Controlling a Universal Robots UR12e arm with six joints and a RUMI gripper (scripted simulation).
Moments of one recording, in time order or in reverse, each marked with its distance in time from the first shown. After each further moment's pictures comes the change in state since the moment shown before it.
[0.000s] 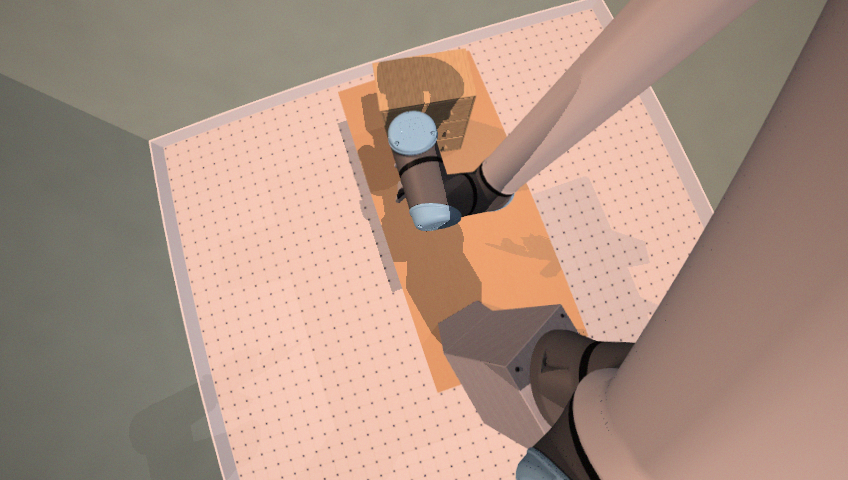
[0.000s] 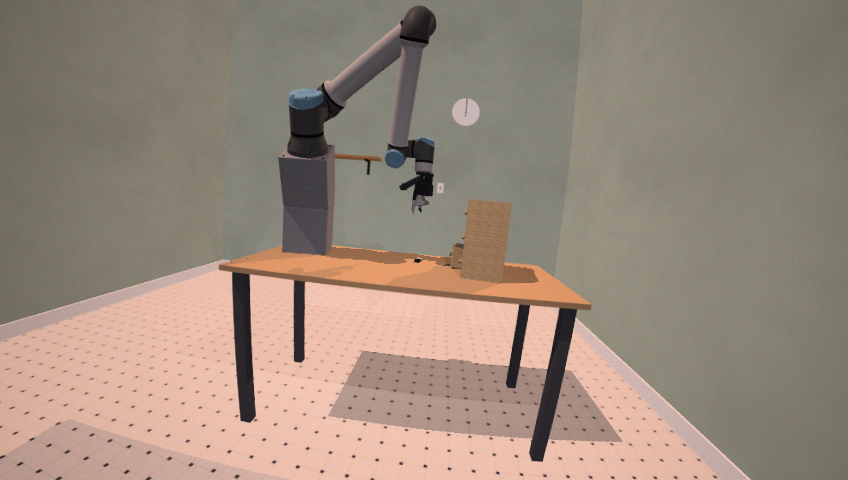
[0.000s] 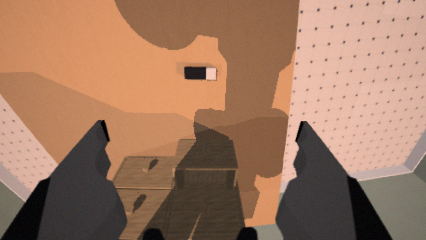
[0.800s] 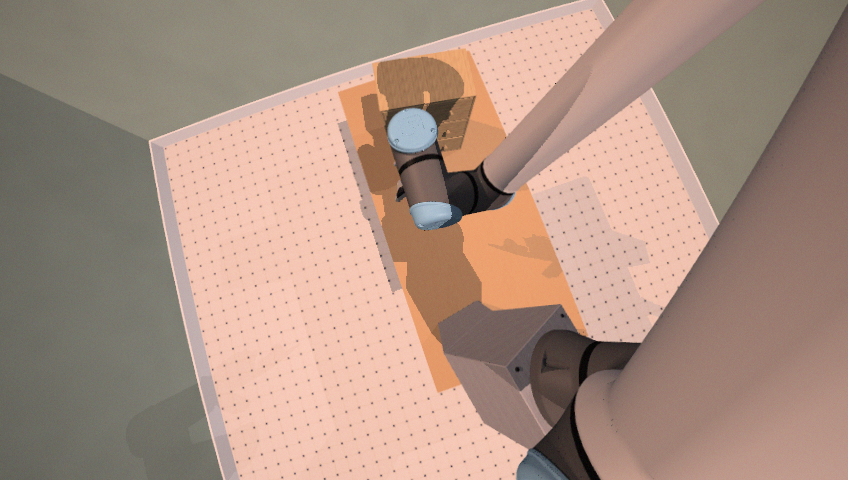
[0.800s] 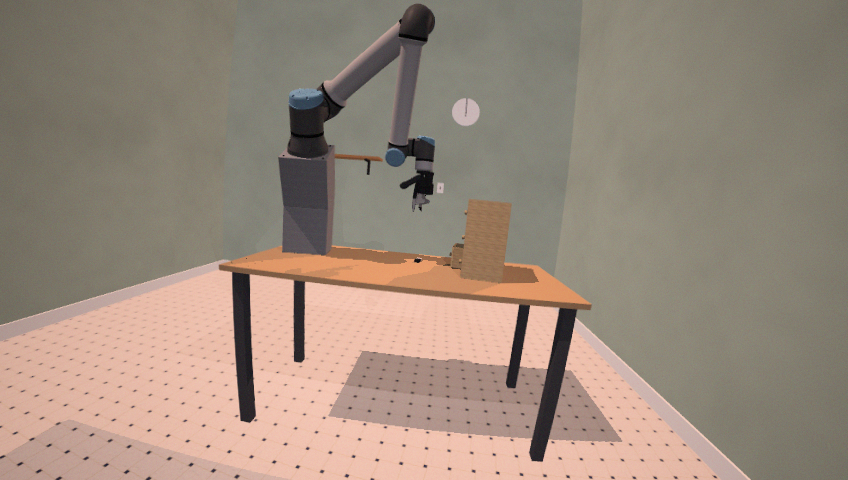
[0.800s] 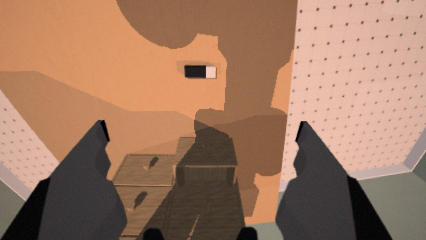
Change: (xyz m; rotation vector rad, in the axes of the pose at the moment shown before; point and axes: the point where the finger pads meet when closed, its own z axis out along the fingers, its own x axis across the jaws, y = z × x) arm 0.000 0.001 -0.007 -0.001 0.001 0.001
